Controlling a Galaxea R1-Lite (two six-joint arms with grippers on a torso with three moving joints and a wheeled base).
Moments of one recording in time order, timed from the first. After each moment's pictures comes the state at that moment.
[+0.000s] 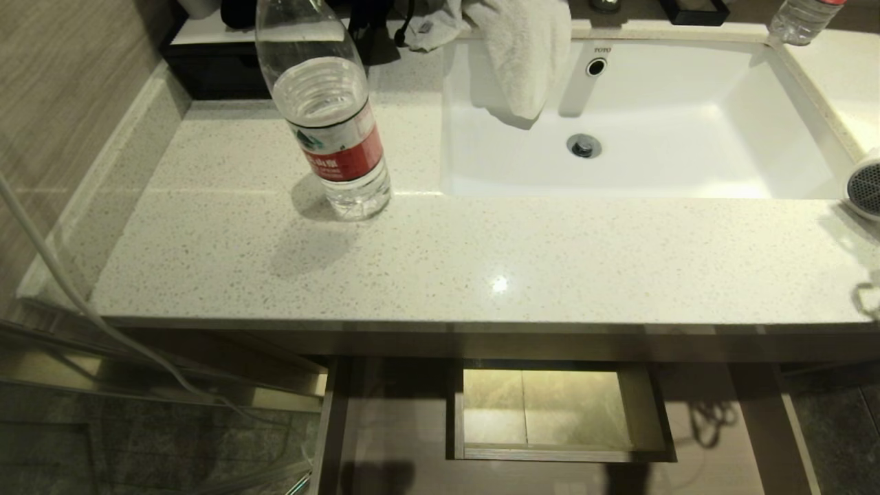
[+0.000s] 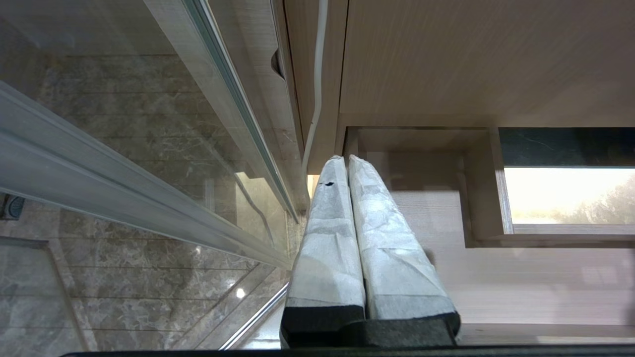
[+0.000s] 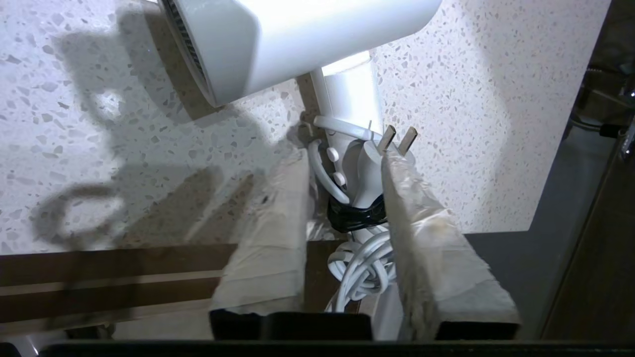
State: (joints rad) left arm 0.00 0.00 0.00 0.00 0.00 0.00; right arm -0.37 1.23 -1.52 0.70 -0.04 -0.55
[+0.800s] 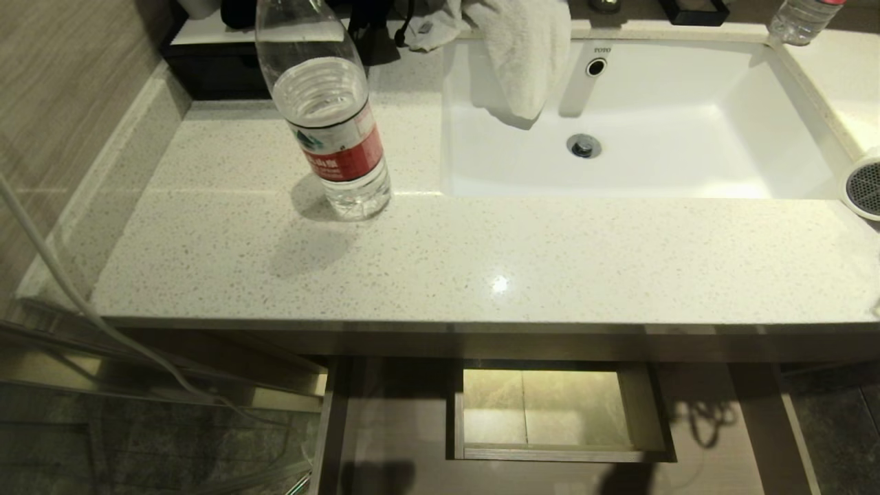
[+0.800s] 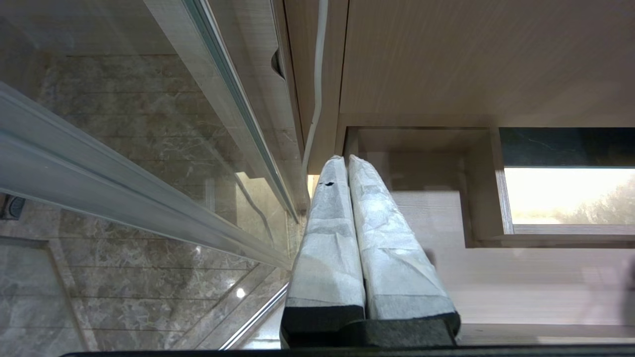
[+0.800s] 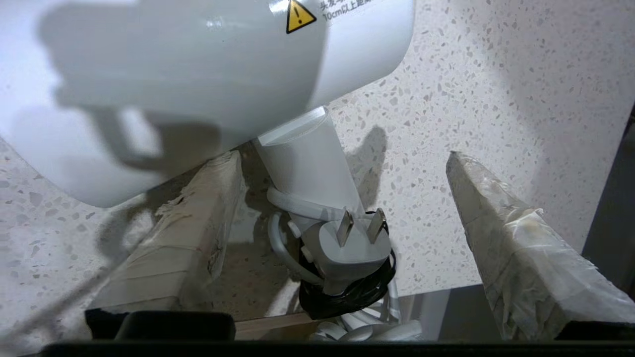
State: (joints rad) left arm 0.00 0.00 0.00 0.00 0.00 0.00; right arm -0.53 1.40 -1.59 0.64 0.15 -0.51
